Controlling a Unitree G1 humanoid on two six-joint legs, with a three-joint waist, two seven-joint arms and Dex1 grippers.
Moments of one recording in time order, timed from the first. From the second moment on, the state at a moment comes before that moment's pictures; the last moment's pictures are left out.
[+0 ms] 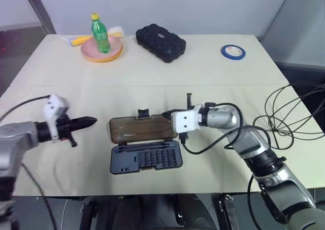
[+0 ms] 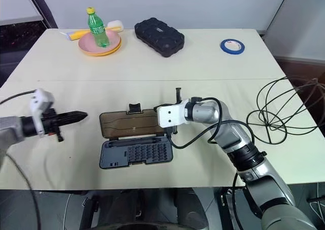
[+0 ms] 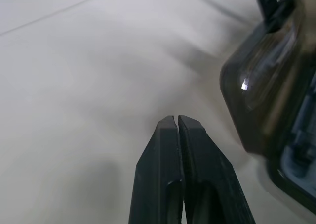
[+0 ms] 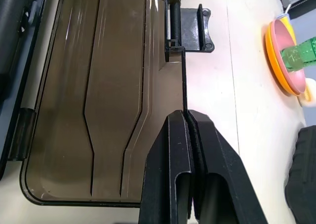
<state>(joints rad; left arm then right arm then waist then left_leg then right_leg) -0.34 0.84 0.11 0.19 -0.44 0.42 -1.09 -0.58 -0.54 0.38 -0.08 -0.29 -0.05 0.89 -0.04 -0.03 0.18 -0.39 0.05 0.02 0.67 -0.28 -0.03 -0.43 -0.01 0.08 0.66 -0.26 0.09</state>
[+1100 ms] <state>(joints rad) -0.33 0.95 -0.06 -0.27 -0.57 0.64 -1.51 -0.21 -0.83 -0.36 -0.76 0.88 1.15 1.11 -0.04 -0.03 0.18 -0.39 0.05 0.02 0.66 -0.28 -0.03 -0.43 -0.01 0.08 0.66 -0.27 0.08</state>
